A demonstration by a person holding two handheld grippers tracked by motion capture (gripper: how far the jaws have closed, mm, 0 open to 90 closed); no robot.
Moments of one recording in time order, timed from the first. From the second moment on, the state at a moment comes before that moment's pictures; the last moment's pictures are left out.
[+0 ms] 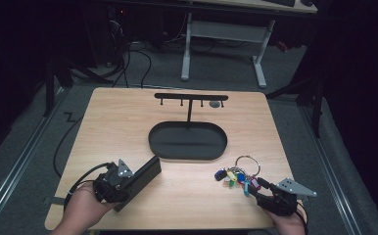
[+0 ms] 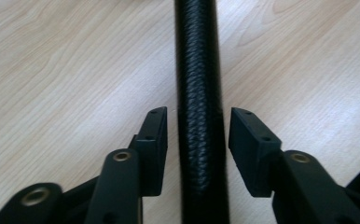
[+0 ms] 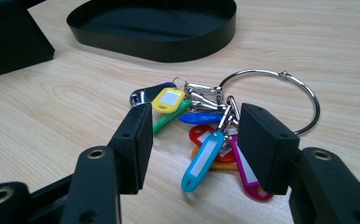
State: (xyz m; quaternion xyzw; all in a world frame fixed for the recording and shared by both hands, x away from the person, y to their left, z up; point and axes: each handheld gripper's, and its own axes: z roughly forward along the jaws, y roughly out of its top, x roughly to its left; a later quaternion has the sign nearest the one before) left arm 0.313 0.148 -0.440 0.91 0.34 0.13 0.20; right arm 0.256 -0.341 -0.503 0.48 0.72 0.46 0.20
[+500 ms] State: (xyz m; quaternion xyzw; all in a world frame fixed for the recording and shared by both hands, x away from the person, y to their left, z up) left arm 0.314 0.151 -0.443 0.91 0.33 0.13 0.22; right arm 0.255 -0.340 -0.503 0.48 0.72 0.46 0.20
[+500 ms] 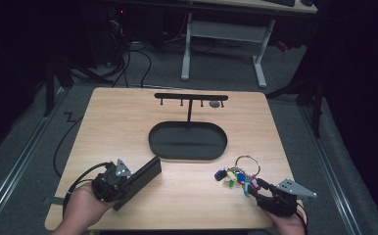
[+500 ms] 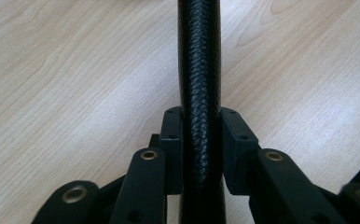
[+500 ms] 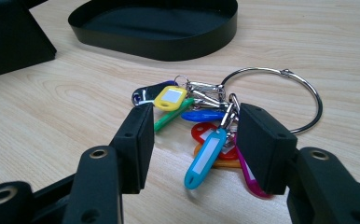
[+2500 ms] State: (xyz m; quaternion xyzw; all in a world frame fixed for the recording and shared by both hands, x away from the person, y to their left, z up) left arm 0.352 0.054 -0.404 0.91 0.05 0.36 0.20; right arm 0.252 -0.344 -0.498 0.48 0.71 0.48 0.19
